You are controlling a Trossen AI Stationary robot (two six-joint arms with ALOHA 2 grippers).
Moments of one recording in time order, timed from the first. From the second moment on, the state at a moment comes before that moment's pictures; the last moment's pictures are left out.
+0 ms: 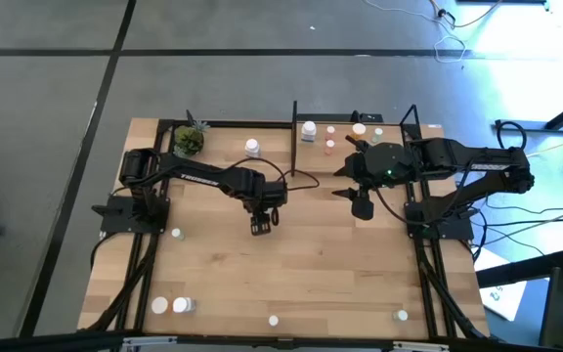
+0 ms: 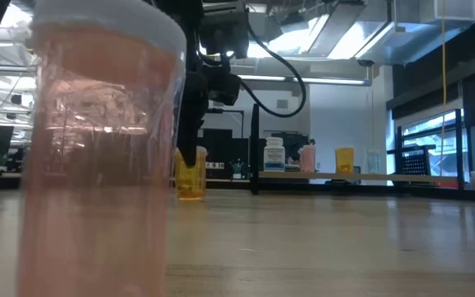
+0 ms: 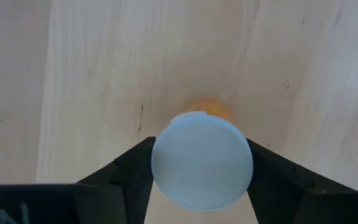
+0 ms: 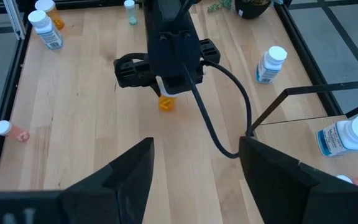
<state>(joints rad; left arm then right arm) 0.03 1.84 1.30 -0.80 -0.02 -0.20 0.10 1.26 1.48 -0.97 0.16 0.15</state>
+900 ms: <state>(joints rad) 0.03 1.75 1.29 -0.87 -0.05 -0.21 0.10 1.26 1.48 -0.97 0.16 0.15</state>
